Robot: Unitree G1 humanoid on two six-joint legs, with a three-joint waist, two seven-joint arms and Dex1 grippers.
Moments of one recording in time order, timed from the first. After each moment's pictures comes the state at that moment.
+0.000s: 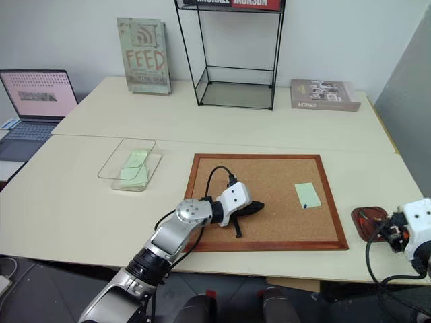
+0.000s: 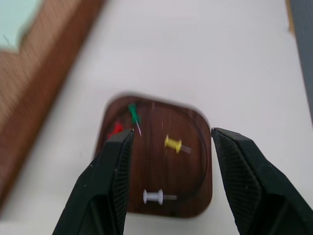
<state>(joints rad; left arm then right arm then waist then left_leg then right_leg) -0.49 0.24 -0.43 0.17 0.02 0.22 -0.77 0.28 -0.68 -0.60 -0.50 0.35 0.69 0.57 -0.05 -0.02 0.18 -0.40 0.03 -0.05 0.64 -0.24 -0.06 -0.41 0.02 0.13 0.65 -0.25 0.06</state>
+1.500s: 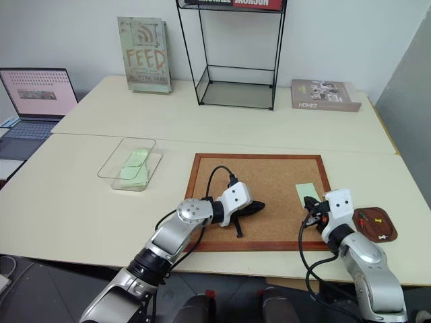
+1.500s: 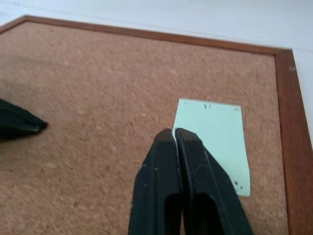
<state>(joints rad) -0.49 0.24 -0.43 0.17 0.02 0.23 -0.77 0.08 -0.37 -0.16 -0.40 0.29 0.48 0.40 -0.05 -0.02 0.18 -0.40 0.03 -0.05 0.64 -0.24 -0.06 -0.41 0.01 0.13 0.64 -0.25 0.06</state>
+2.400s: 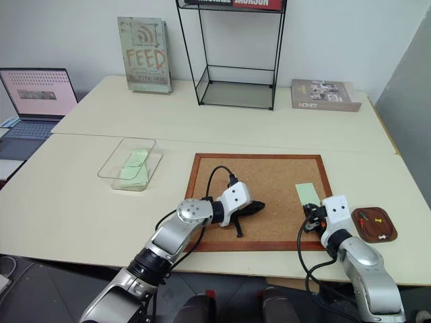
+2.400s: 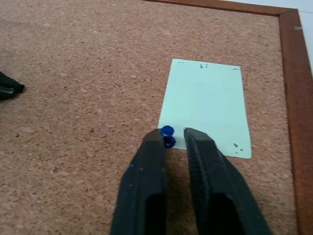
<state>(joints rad) -0.49 0.24 -0.43 0.17 0.02 0.23 -0.77 0.09 -0.37 -0.12 -0.35 0.26 0.49 0.38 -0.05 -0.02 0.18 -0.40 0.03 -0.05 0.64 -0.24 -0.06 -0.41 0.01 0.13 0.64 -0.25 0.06</state>
